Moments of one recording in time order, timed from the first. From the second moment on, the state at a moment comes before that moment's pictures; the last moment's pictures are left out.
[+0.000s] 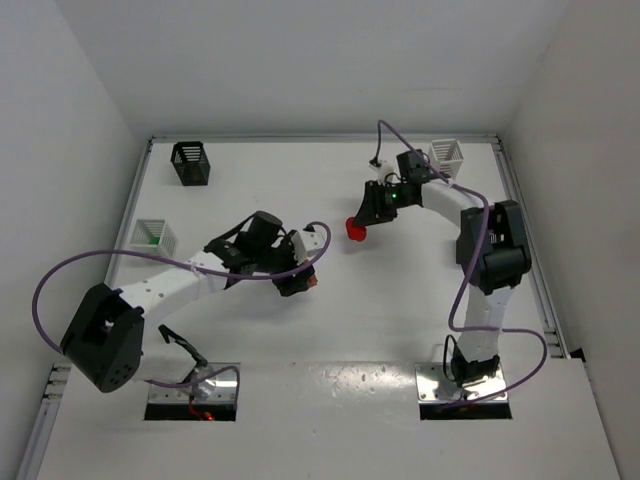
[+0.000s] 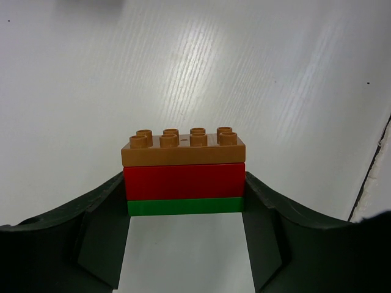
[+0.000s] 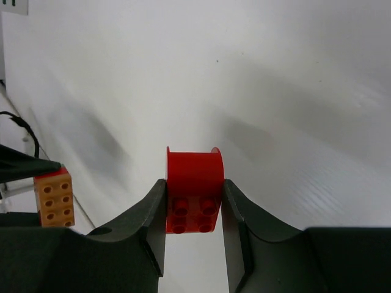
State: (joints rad) left arm -0.62 1.32 0.79 -0.28 0.42 0.39; right arm 0.21 2.00 1.34 -0.38 -0.73 0.13
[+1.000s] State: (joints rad) left arm -0.57 1.40 0.89 -0.27 0.37 0.36; right arm -0.13 2.26 1.99 -0.22 -0.23 0.06
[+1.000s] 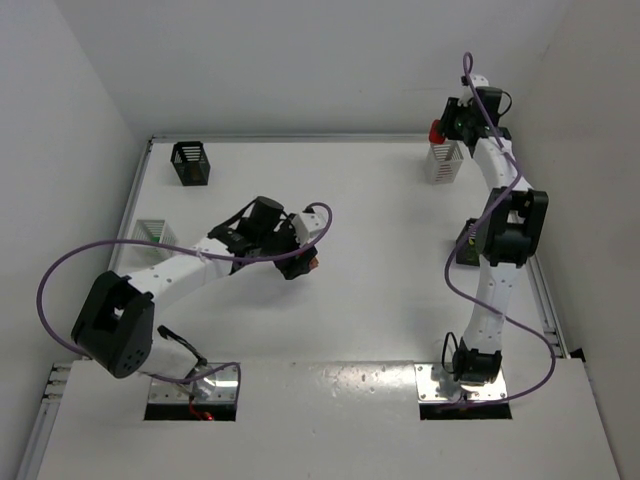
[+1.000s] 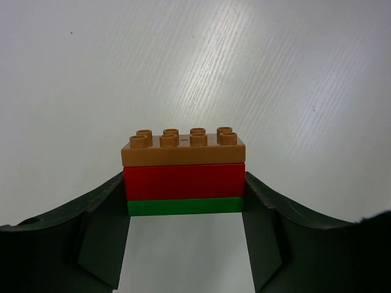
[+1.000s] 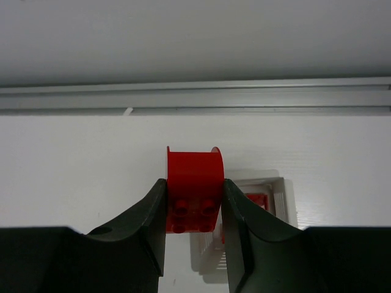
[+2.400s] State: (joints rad) left arm -0.55 1.43 0.96 -0.25 0.44 0.25; right arm 0.05 1.91 1.27 -0.27 -1.16 0.33
